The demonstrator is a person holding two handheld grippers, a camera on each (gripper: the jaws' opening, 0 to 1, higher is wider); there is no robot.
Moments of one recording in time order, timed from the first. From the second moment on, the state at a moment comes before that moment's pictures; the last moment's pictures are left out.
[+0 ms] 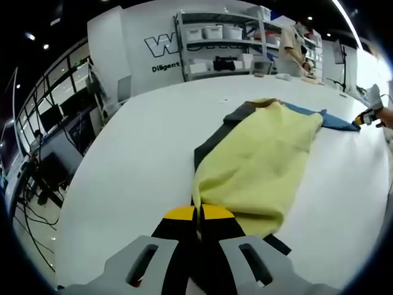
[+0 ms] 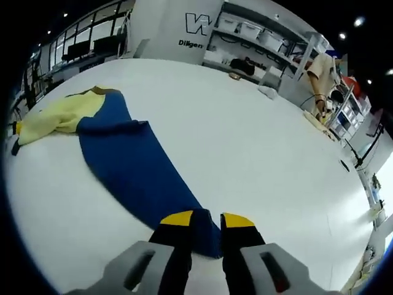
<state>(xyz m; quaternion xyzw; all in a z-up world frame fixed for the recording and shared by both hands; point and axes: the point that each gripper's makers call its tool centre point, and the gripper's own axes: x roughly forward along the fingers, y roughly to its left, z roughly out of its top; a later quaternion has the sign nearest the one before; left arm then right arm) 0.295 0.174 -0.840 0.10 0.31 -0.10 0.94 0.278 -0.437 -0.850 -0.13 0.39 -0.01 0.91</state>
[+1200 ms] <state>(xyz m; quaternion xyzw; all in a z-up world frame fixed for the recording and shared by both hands) 0.294 0.171 -0.842 0.10 0.31 -0.10 0.94 0.238 -0.393 -0.804 -0.15 0.34 0.03 0.93</state>
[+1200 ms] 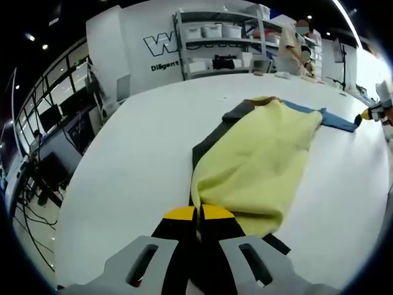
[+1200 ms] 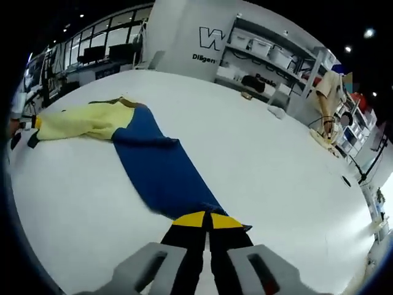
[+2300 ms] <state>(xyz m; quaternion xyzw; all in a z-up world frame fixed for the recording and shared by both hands) 0.295 0.168 -0.842 0.10 0.31 -0.11 0.94 0.180 -0.393 -0.852 -0.14 0.42 0.03 0.90</state>
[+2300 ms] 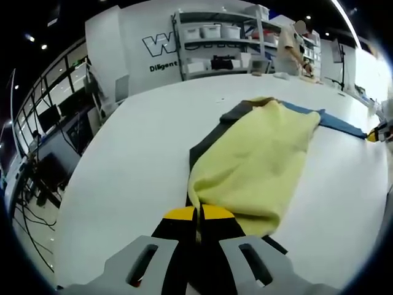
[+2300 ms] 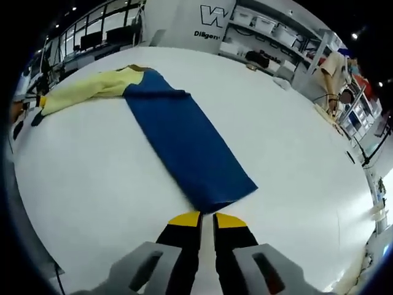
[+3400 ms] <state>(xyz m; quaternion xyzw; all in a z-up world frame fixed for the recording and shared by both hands) 0.292 0.155 -0.821 0.10 0.30 -0.12 0.94 0.201 -0.371 -0.836 -0.16 0.39 0.05 0.90</state>
